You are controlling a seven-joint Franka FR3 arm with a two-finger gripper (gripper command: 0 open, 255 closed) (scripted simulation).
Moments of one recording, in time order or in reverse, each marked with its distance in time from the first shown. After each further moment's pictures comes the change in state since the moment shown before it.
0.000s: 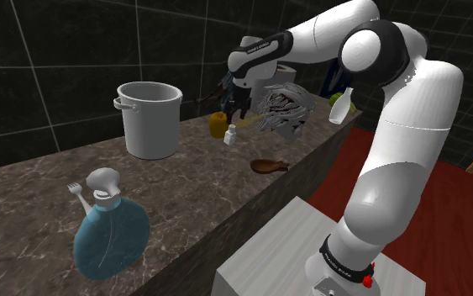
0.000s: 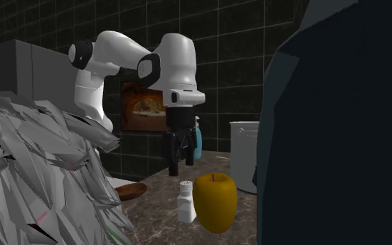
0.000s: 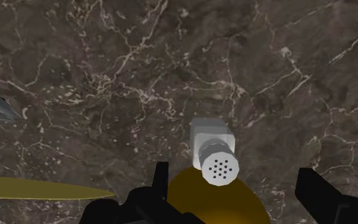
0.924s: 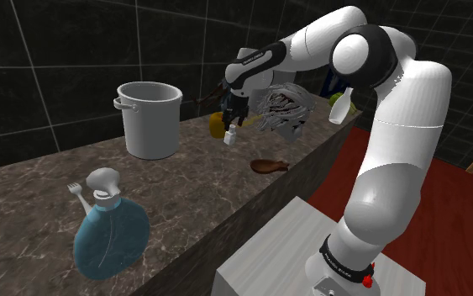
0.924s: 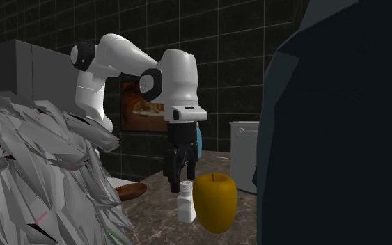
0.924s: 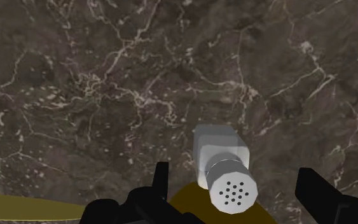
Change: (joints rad) arm -0.002 0.053 0.003 -0.029 0.010 0.082 -0.008
